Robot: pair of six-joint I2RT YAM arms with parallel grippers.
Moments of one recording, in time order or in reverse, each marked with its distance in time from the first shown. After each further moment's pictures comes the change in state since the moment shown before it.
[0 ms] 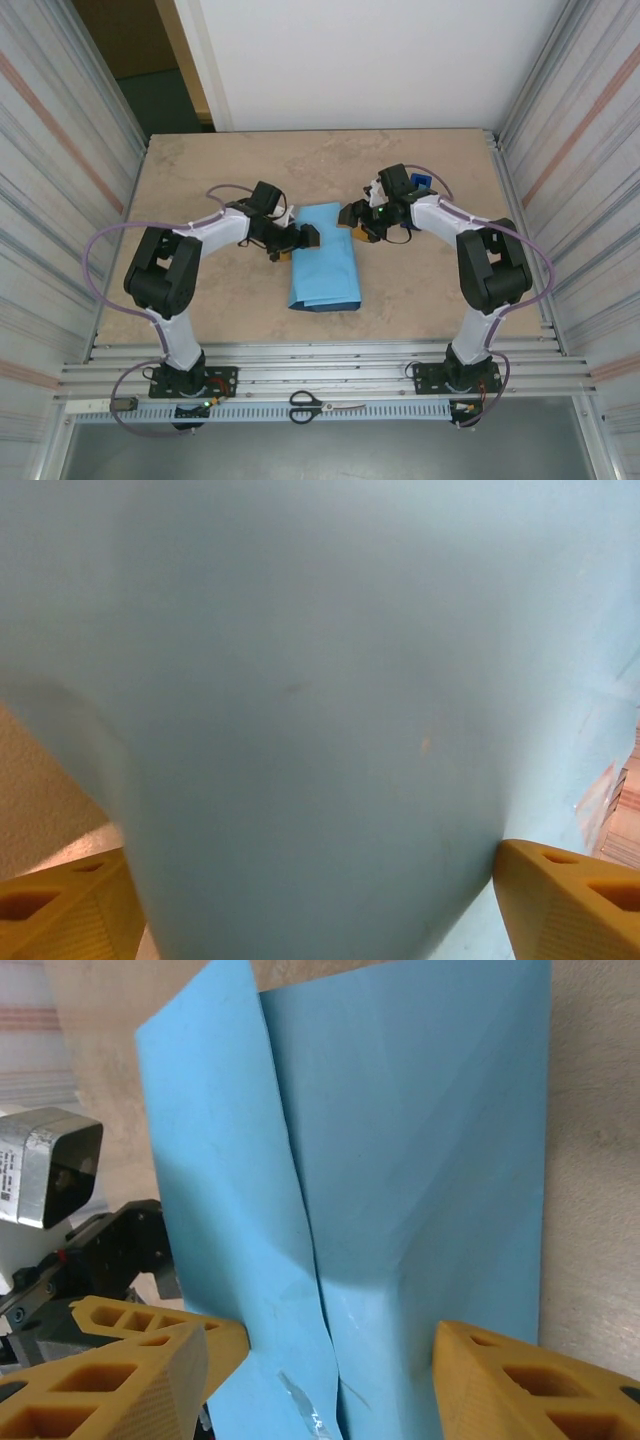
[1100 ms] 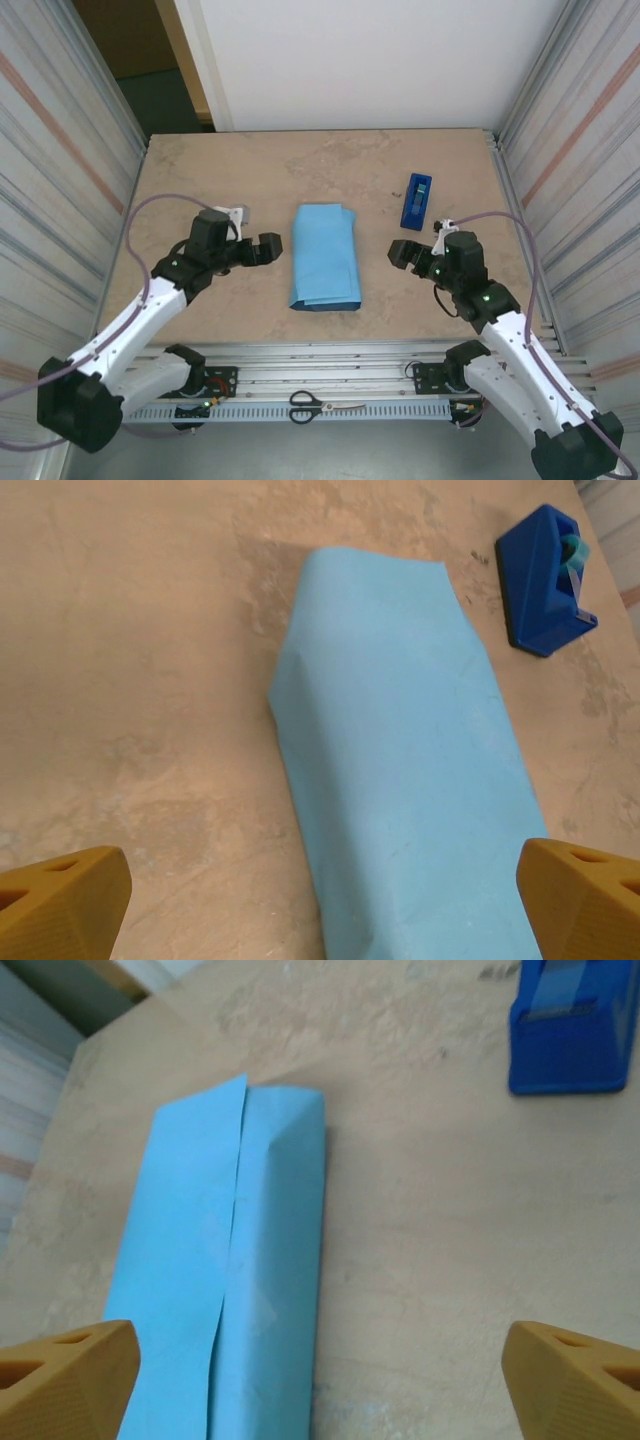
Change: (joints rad) left arm 0.008 -0.846 -0.425 0.064 -0.442 0.058; right arm -0.004 -1.098 -0.660 0.029 0.523 -0.071
